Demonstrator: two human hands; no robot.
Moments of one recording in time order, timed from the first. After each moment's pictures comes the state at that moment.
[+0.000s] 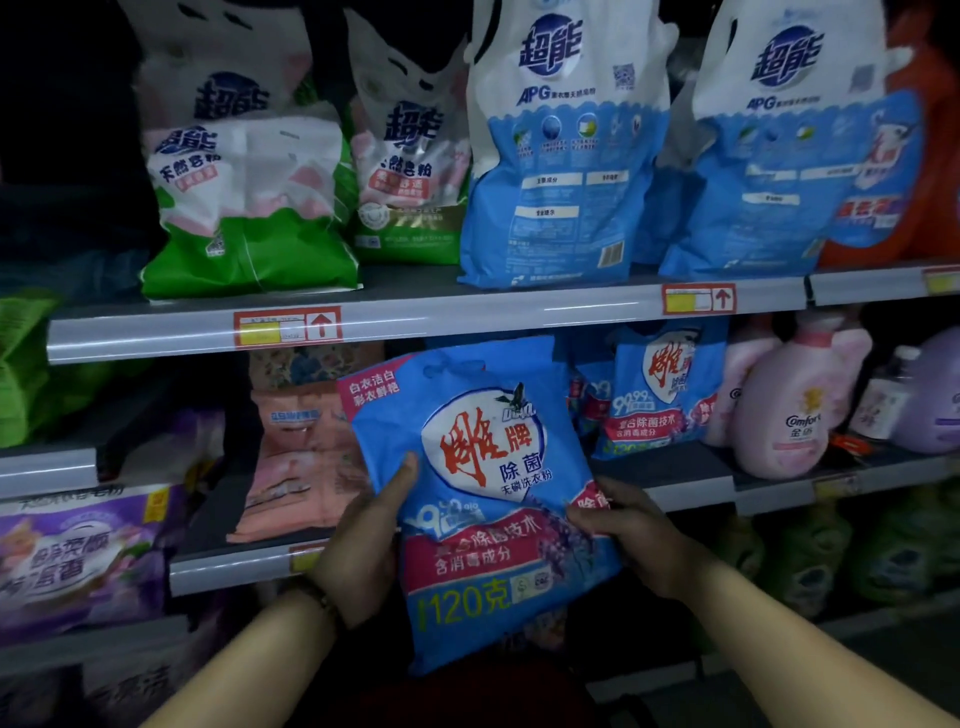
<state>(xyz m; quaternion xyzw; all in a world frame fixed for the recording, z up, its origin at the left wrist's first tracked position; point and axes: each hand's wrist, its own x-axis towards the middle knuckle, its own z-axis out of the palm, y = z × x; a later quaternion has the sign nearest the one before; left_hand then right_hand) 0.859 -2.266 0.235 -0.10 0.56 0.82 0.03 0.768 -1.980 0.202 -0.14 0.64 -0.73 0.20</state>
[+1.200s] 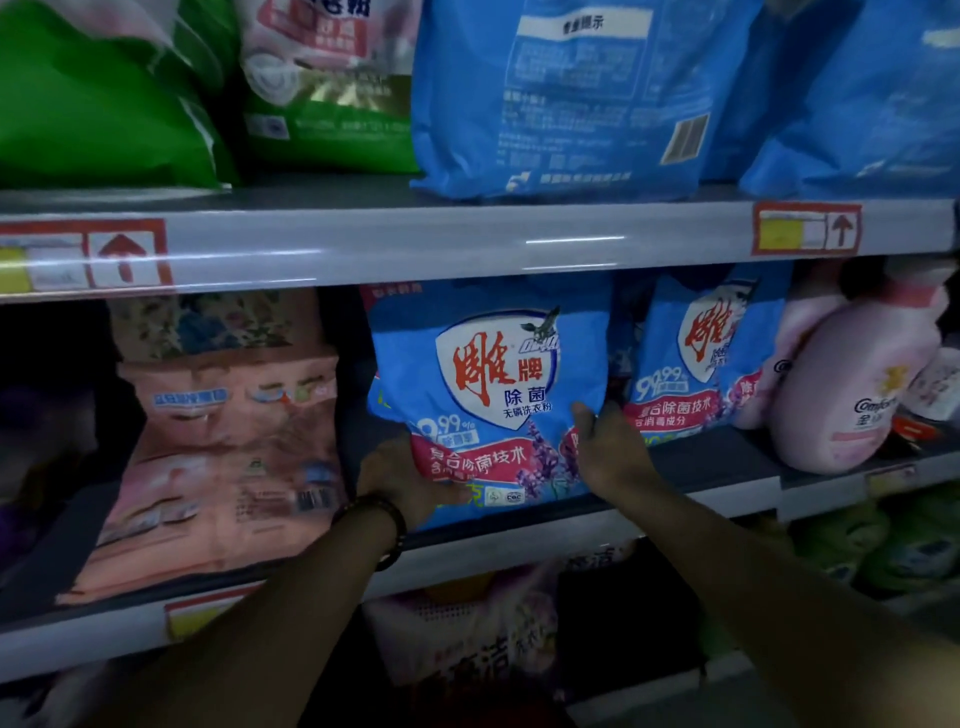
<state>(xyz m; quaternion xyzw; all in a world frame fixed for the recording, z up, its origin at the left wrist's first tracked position) 0.647 -2.272 0.147 -0.12 0.90 0.43 -0.03 0.588 -2.026 0.163 0.03 0.90 -0.44 -0.05</state>
